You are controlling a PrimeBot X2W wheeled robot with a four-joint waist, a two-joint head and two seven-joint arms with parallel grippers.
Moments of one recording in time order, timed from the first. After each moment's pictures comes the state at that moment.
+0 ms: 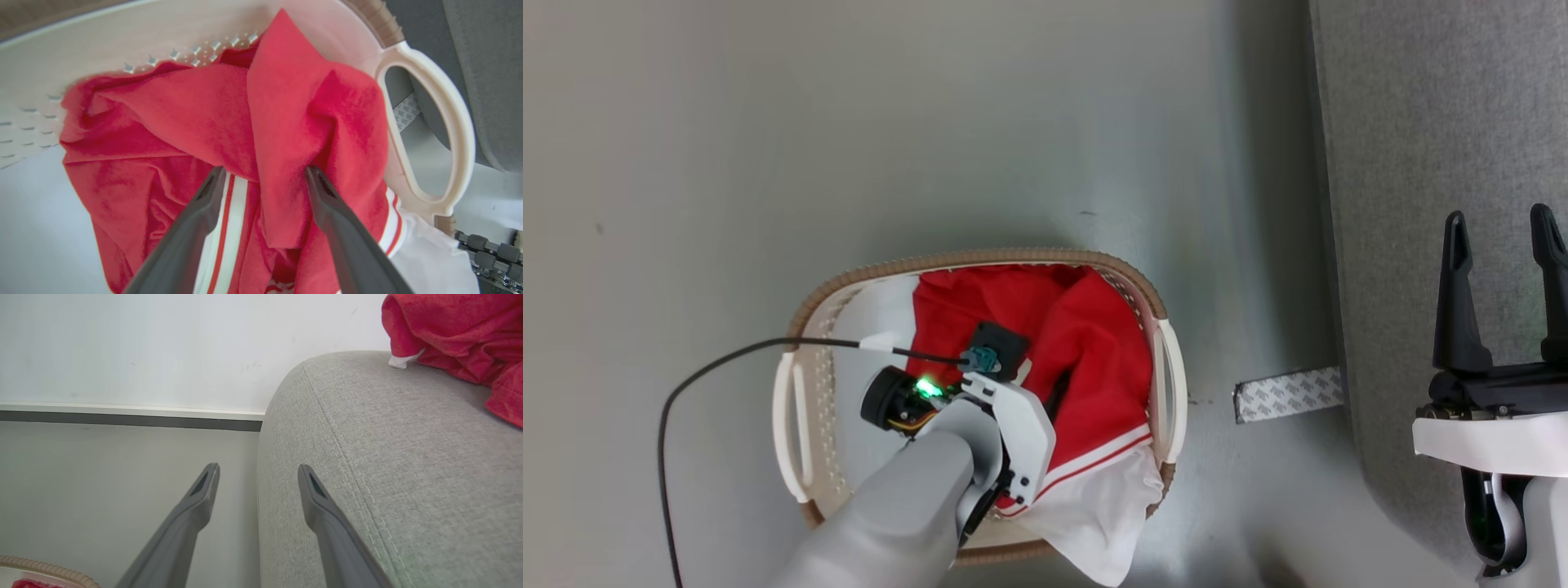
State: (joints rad) left arm -0.83 0.05 -0.95 0.98 -0.58 0.00 -0.08; right arm -0.33 -0.05 -0.07 0.02 0.13 0.13 -0.26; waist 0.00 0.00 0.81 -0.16
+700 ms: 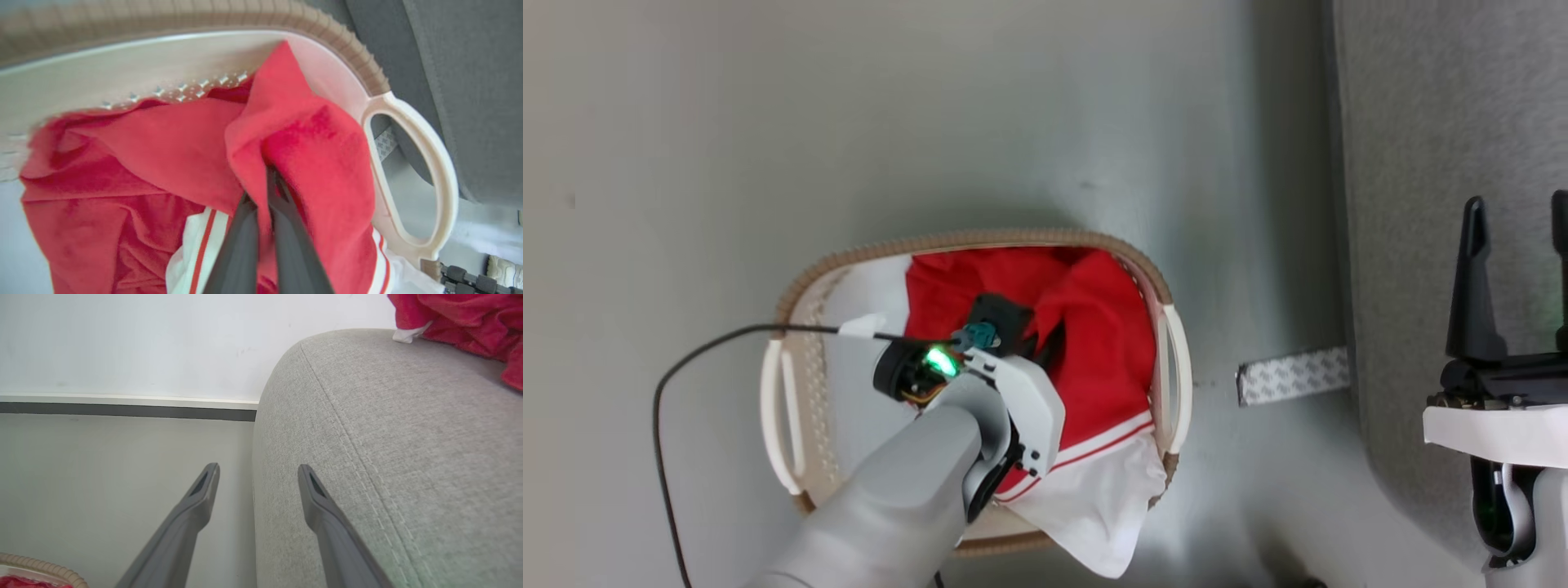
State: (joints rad) left arm -0.91 0.05 -1.05 0.99 -0.72 -0.03 -0.20; right arm -0.35 -0.05 -0.08 0.01 0.14 0.13 -0.26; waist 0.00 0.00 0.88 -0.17
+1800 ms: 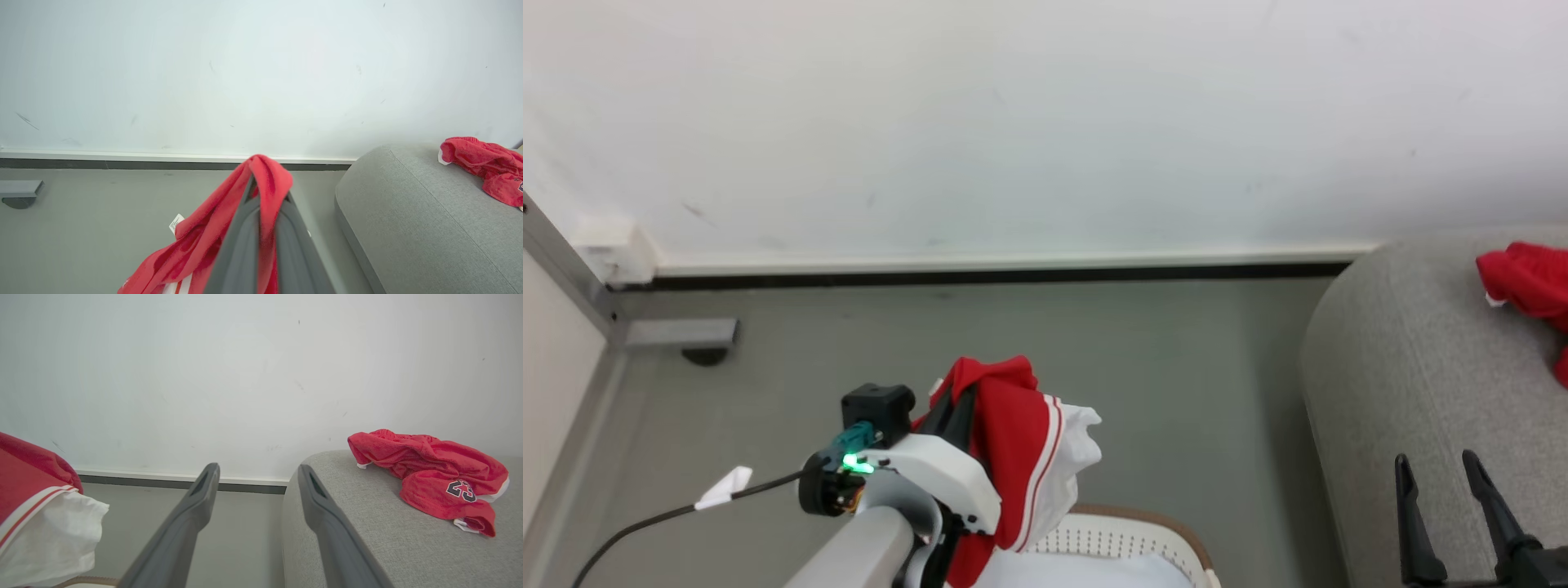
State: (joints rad) left arm -0.52 0.17 -0.67 0.56 -0.69 0.14 -0.26; right arm -0.01 -0.05 -0.08 0.19 0.10 0.13 -0.26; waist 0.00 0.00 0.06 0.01
